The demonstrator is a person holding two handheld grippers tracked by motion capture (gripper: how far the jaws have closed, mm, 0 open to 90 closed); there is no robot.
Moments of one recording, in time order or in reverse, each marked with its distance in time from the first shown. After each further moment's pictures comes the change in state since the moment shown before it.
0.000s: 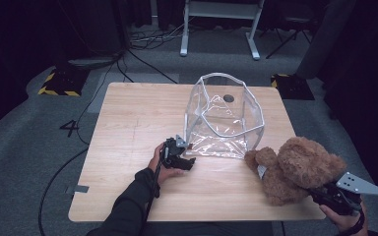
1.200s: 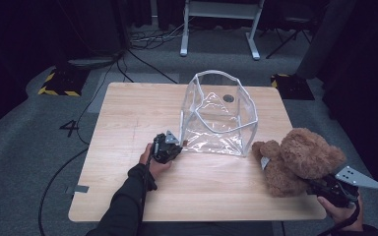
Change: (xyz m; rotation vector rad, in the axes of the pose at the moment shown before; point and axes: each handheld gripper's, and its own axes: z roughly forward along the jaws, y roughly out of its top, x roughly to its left) left arm 0.031 -0.011 -0.022 -0.018 -0.008 0.033; right arm -0.013 0.000 0.012 -0.023 -0.068 0.051
